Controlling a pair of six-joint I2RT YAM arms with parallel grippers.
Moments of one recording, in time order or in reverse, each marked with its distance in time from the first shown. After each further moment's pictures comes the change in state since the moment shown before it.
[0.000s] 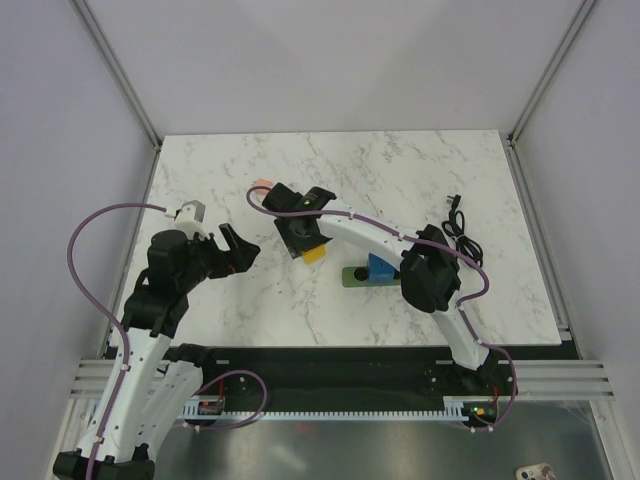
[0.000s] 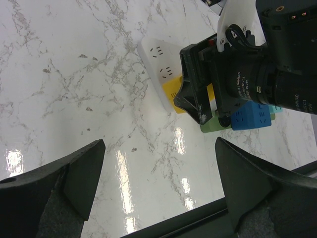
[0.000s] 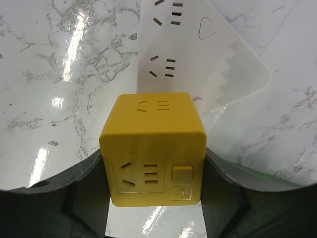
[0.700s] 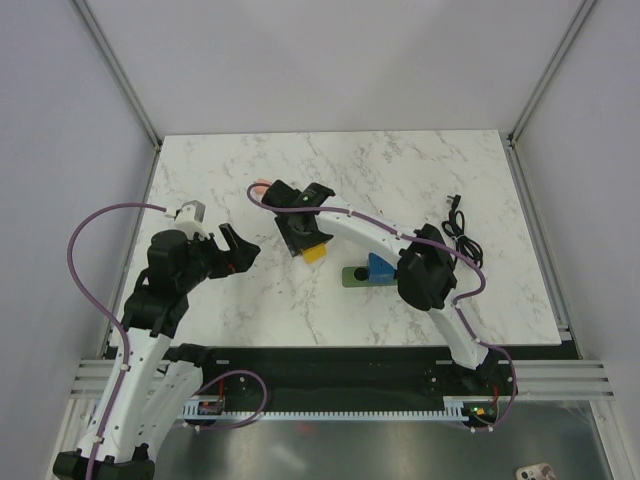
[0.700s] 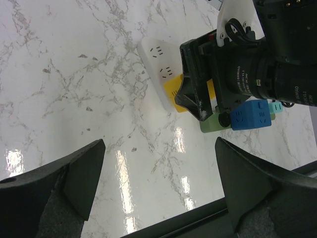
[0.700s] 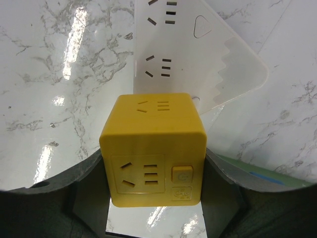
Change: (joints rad) left arm 0.000 0.000 0.000 0.000 0.000 0.000; right arm -0.006 0.034 0.074 -0.069 -0.007 0.027
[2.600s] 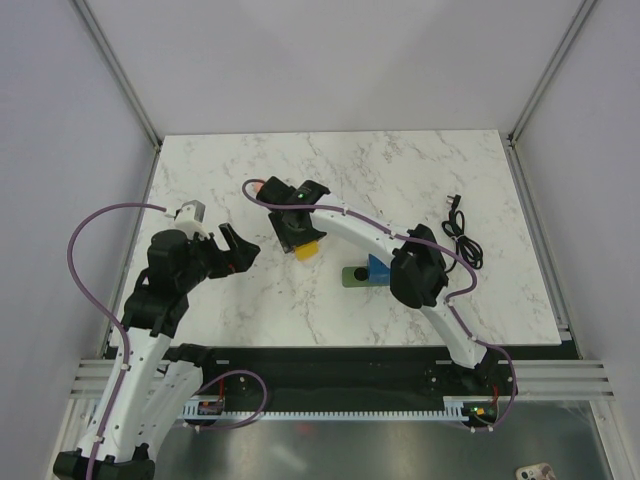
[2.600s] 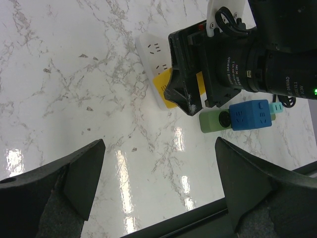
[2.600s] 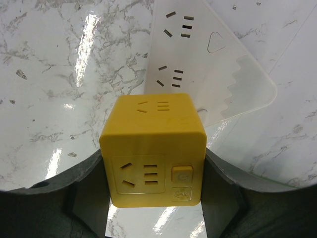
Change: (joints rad) left arm 0.002 0.002 0.000 0.000 0.000 0.000; right arm 0.000 0.070 0.113 -0.009 -0.021 0.011
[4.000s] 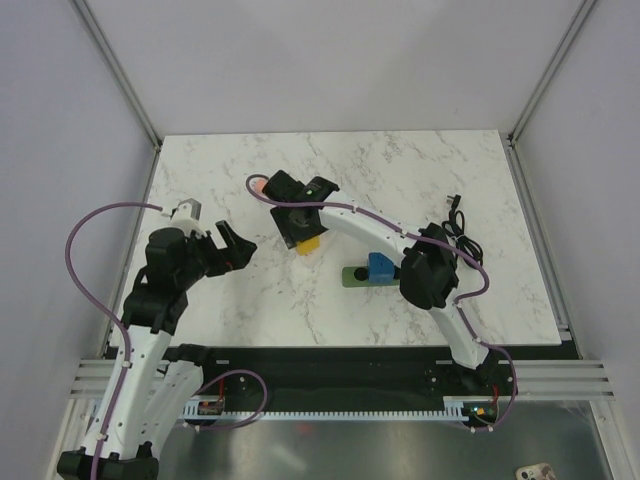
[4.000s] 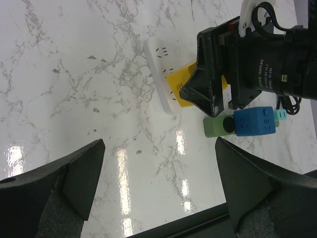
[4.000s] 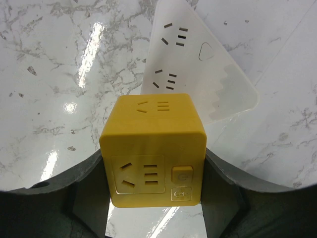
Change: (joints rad) left arm 0.037 0.018 0.005 0.000 0.003 0.000; right arm -0.013 -0.080 -0.075 0.076 -0.024 -0.076
